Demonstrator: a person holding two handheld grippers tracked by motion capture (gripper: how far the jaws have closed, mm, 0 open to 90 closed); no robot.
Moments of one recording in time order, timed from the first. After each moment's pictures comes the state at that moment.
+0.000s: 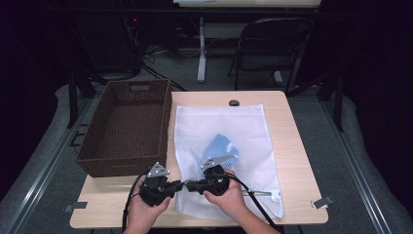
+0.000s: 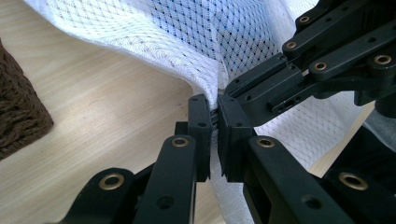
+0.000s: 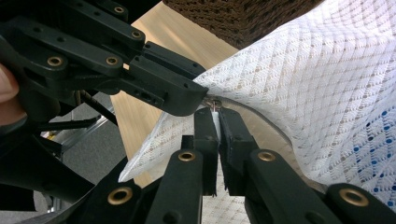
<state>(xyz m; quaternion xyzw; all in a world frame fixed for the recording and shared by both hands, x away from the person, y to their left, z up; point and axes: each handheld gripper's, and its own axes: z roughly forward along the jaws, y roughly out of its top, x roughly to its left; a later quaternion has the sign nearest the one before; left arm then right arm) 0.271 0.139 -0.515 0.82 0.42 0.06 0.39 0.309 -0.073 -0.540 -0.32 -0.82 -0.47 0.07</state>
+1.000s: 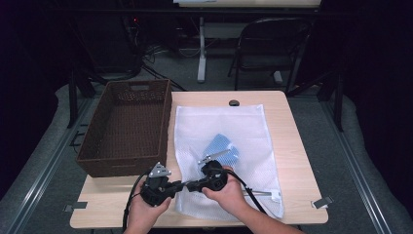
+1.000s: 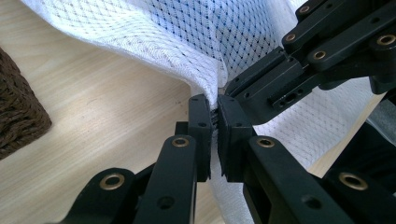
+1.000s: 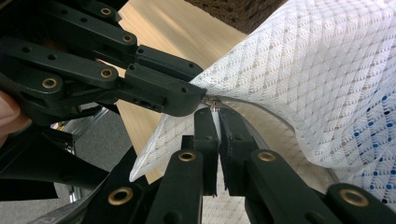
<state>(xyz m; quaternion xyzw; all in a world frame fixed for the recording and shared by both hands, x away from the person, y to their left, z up) 0.272 0.137 -0.517 0.82 0.42 0.06 0.38 0.317 -0.068 -0.530 -0.36 -0.83 -0.41 0.10</state>
